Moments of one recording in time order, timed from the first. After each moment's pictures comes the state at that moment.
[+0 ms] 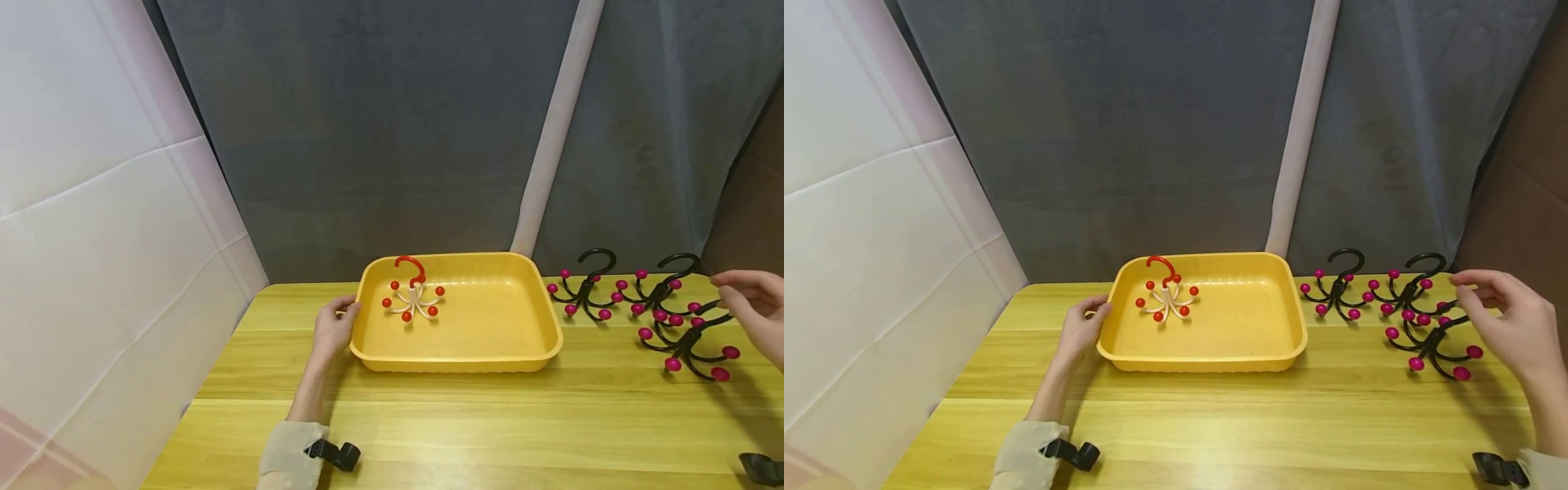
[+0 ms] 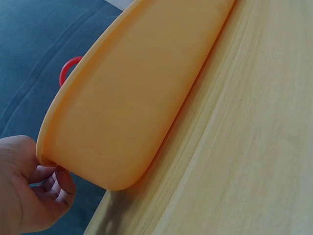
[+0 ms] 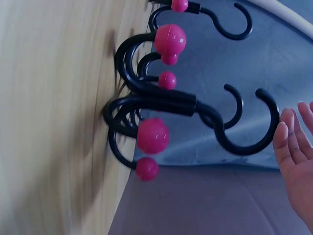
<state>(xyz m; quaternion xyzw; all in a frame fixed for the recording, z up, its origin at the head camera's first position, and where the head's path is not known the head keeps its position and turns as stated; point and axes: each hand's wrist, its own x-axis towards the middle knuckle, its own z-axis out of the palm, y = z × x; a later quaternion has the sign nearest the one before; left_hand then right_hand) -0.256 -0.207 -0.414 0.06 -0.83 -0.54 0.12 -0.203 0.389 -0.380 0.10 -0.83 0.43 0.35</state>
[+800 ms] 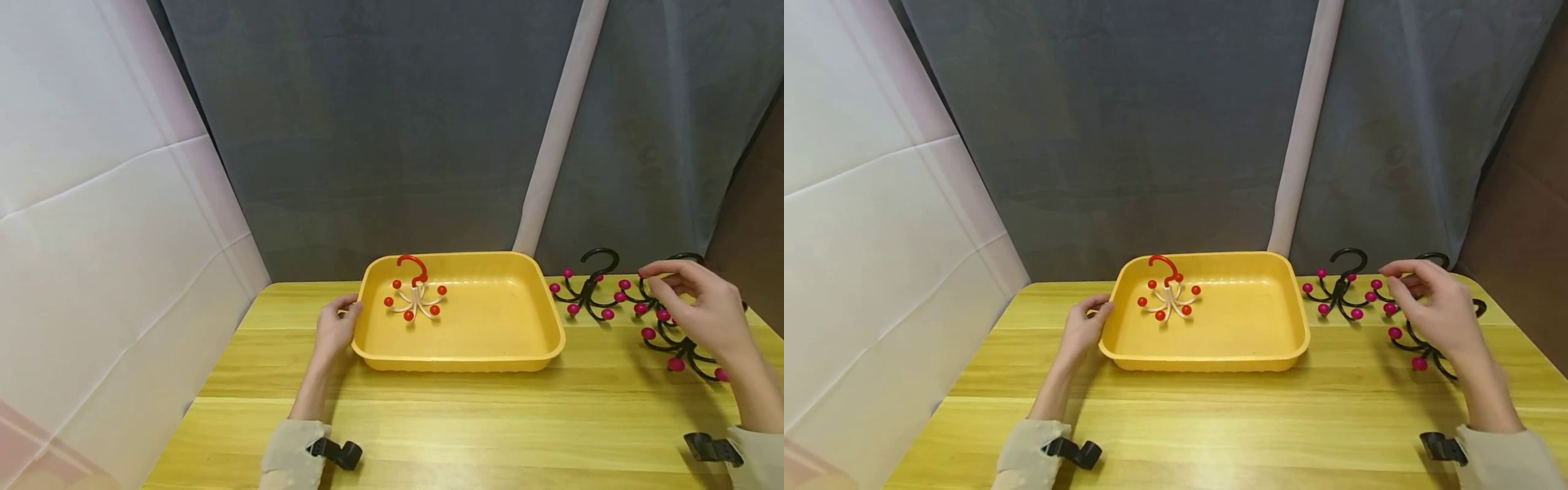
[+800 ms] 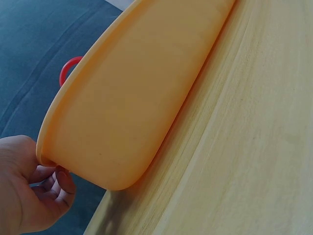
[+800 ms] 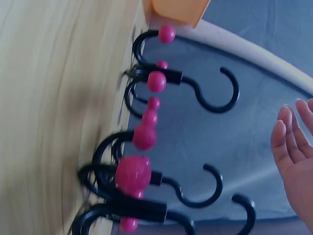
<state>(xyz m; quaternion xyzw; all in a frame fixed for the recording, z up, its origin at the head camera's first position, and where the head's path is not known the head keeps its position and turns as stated) -0.256 -0.208 -0.413 0.05 -0.84 -0.53 0.13 -0.213 0.320 -0.364 0.13 -0.87 0.37 0.31</state>
